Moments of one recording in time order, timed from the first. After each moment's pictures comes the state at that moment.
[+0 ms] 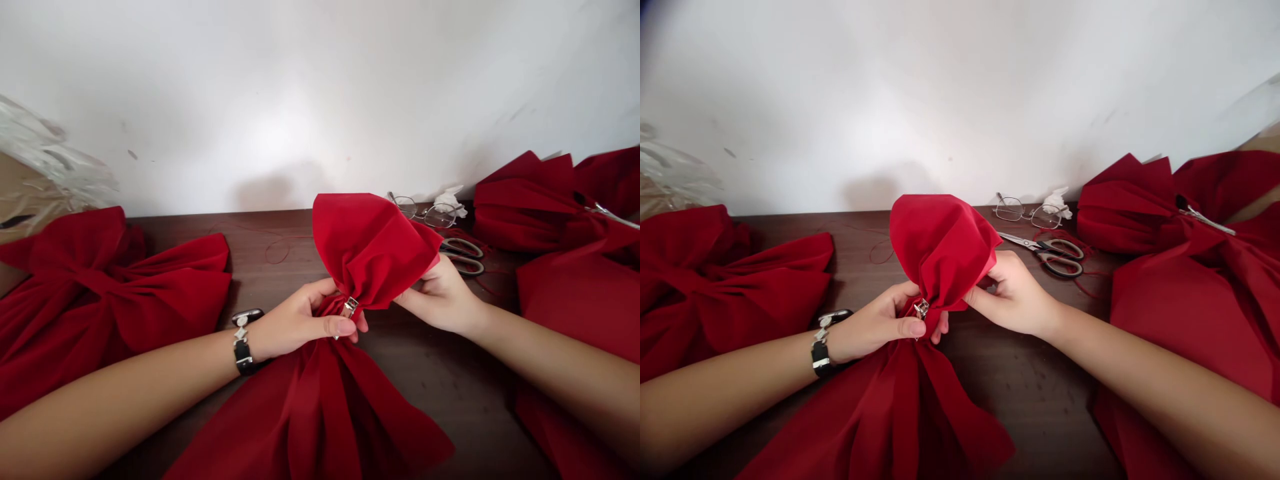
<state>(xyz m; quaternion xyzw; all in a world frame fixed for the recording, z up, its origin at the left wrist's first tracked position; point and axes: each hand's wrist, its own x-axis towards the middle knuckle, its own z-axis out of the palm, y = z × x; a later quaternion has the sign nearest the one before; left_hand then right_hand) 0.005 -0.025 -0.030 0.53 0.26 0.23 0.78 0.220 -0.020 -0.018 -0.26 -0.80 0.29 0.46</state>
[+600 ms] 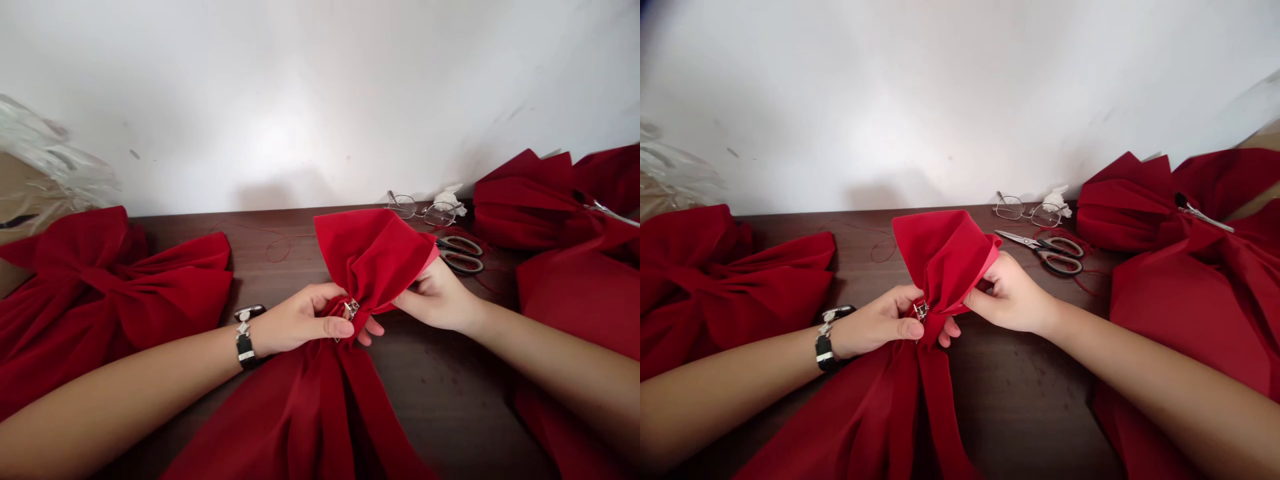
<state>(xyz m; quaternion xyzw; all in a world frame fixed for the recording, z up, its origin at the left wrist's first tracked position) 0.002 -0.024 -0.036 0.51 0.20 0.20 0.81 0.215 -0.019 -0.017 -0.21 -0.80 0.32 0.46</state>
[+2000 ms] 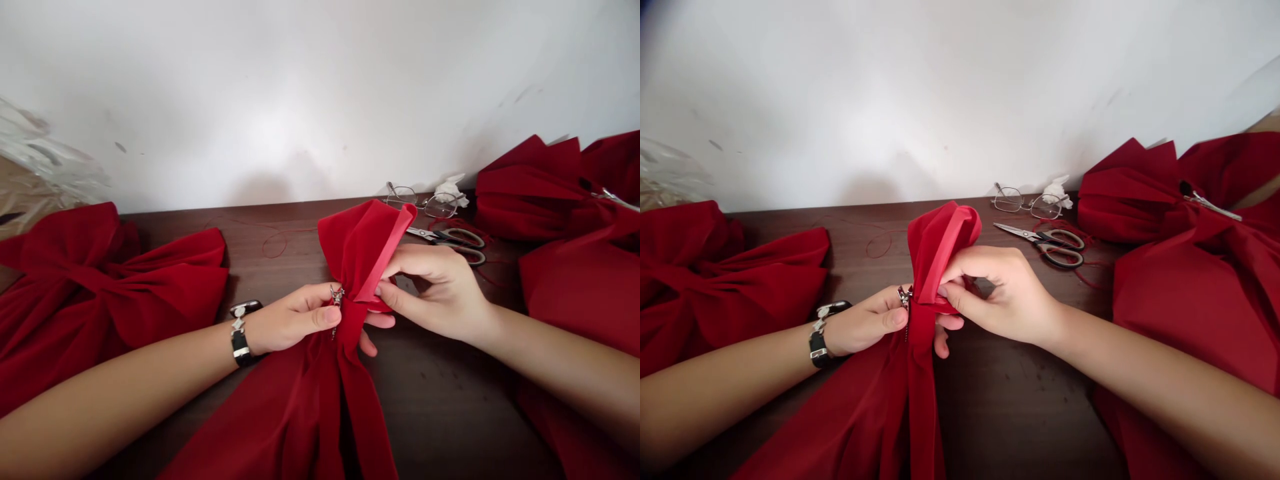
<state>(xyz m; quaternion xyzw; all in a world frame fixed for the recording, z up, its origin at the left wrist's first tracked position) 0.002 -0.023 -0.034 0.52 0.09 0.20 0.83 0.214 -0.033 -0.007 -0.28 -0.81 0.26 0.45</state>
